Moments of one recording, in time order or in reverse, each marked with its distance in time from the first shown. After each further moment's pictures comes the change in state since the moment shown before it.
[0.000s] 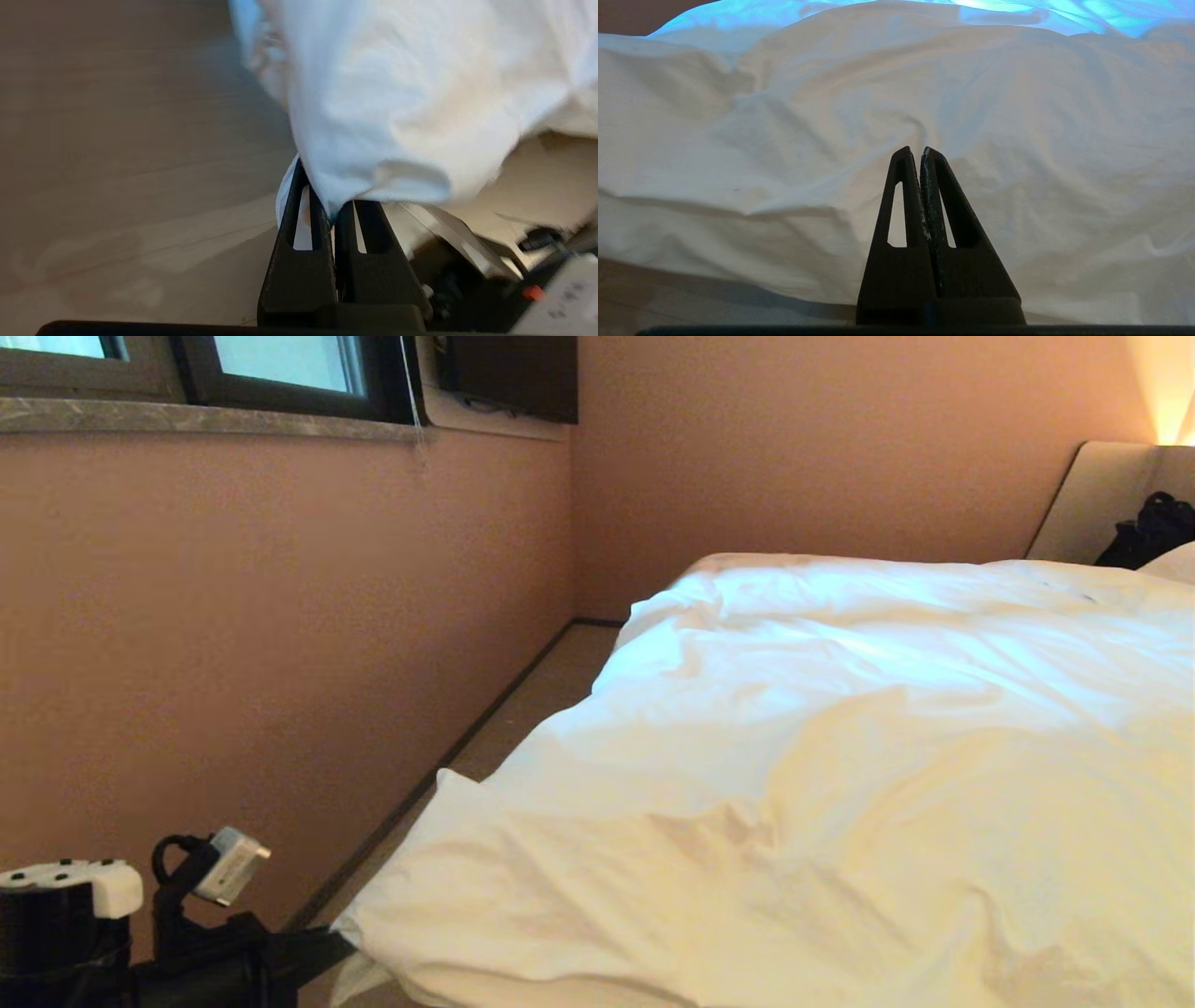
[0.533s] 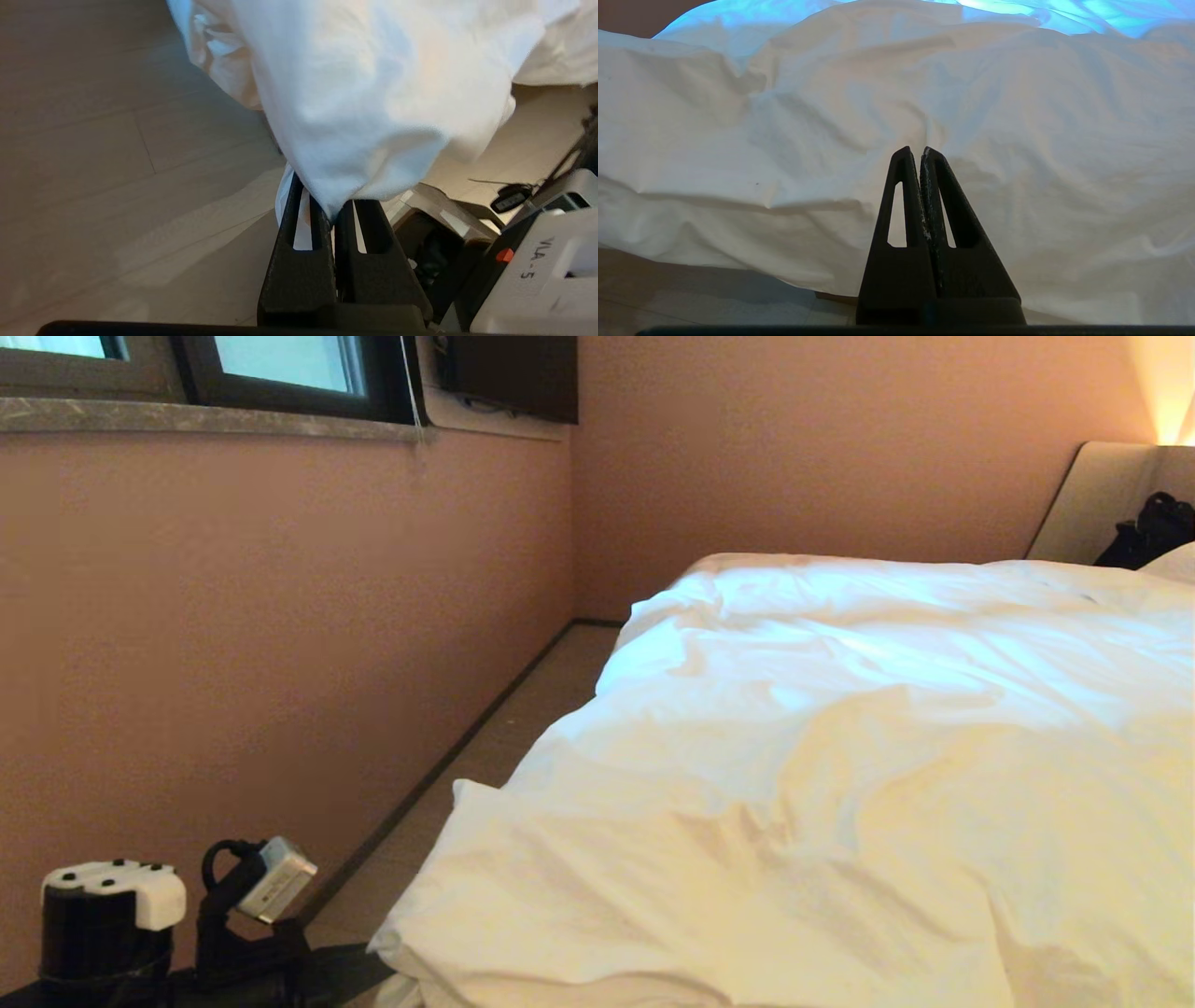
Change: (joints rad) left arm -0.158 0.007 -0.002 -0.002 -0.001 0.025; right arm 0.000 0.000 0.000 0.000 0.000 0.000
